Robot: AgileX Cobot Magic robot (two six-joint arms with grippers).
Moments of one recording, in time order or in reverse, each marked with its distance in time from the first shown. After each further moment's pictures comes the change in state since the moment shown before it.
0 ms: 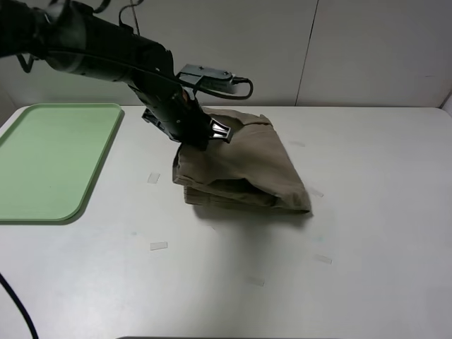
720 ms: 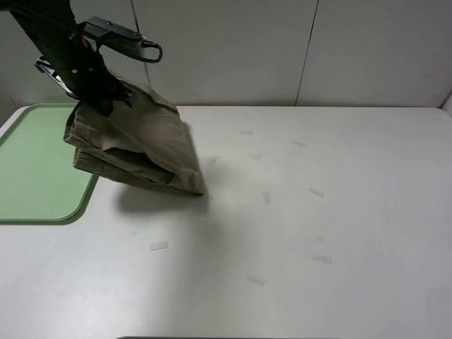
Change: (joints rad) left arm 0.300 -0.189 0.000 0.170 0.309 0.168; right arm 0.000 0.000 0.000 0.000 0.000 0.000
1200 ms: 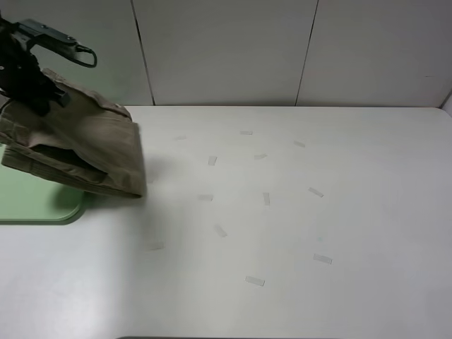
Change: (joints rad) left arm 0.283 0.000 0.000 -0.001 0.007 0.216; right arm 0.000 0.000 0.000 0.002 0.000 0.000
